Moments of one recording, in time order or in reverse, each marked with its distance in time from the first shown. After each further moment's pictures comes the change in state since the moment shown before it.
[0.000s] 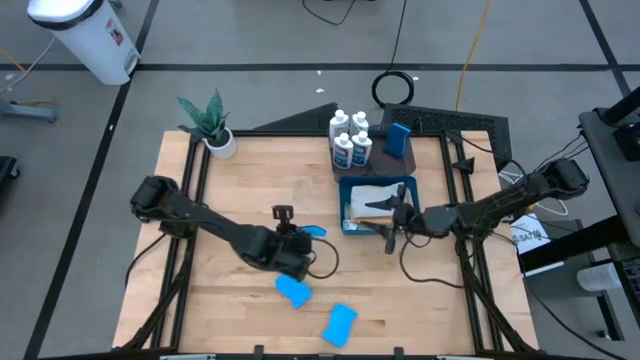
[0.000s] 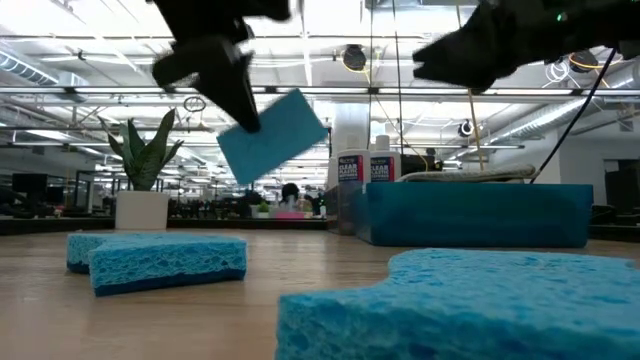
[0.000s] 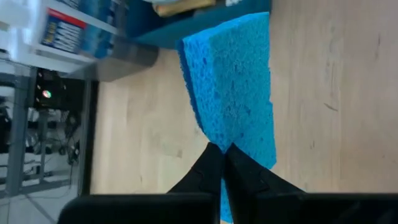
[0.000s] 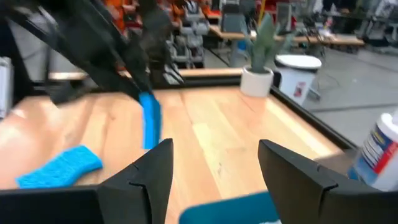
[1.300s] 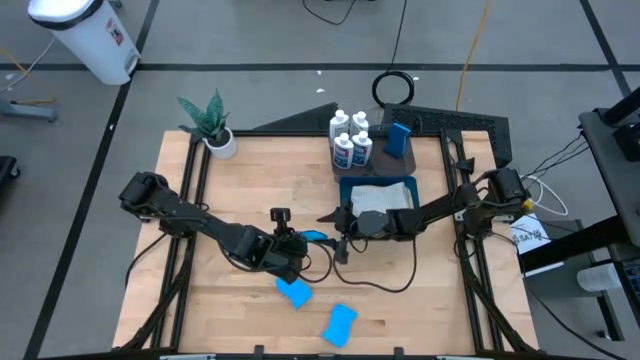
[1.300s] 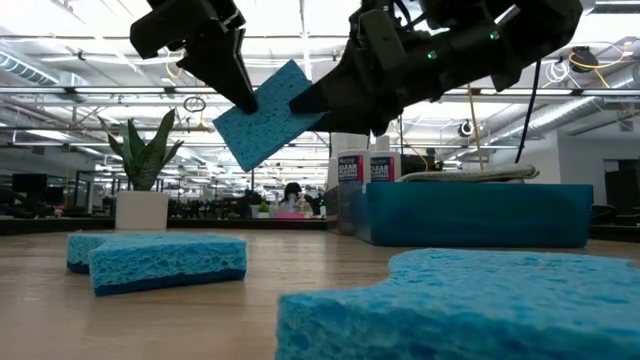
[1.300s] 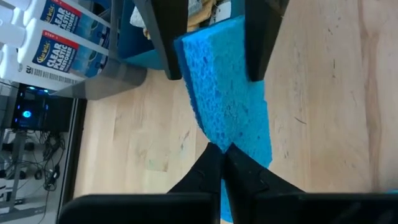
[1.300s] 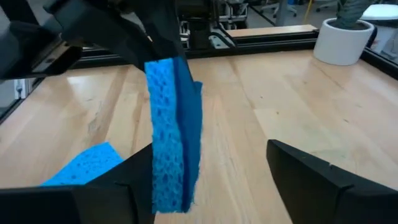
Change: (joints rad) left arm -0.036 -0.090 -0.081 0.148 0.025 0.043; right arm -0.127 0.635 0.396 0.100 -0.302 0.085
